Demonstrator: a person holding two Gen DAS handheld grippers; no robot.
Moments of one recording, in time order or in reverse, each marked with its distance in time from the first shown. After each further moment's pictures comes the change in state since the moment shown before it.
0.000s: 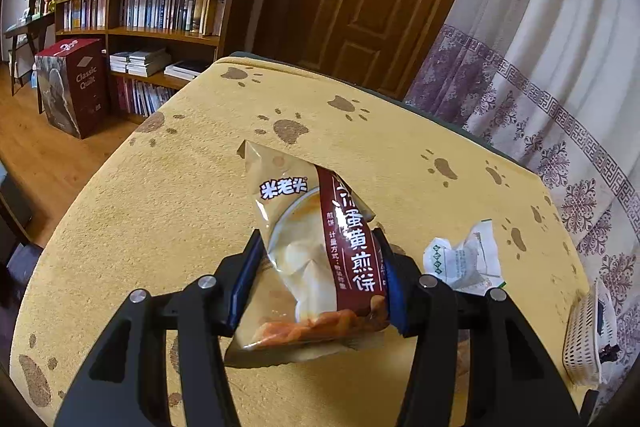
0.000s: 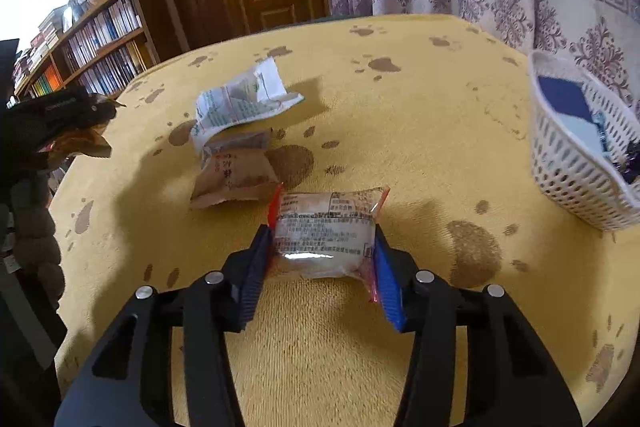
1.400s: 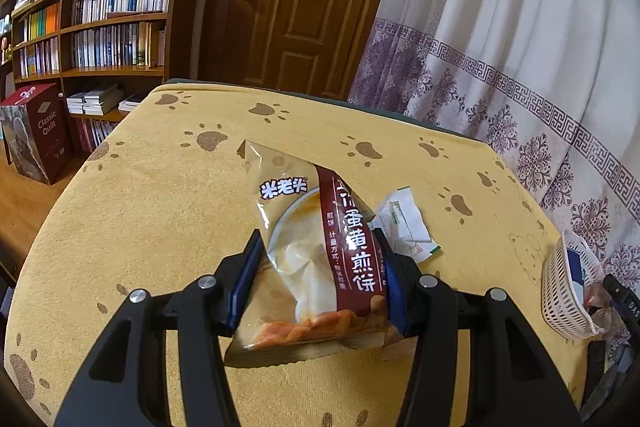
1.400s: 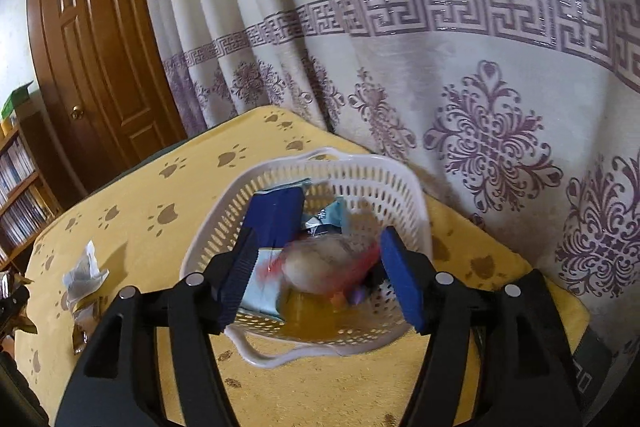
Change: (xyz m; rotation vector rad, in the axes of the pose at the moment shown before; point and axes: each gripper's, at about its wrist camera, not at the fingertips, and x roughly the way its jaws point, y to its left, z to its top) left arm -0.025 -0.058 -0.027 0.169 -0.042 -0.123; right arm -0.086 -0.196 0.038 0.355 -0.285 -0.326
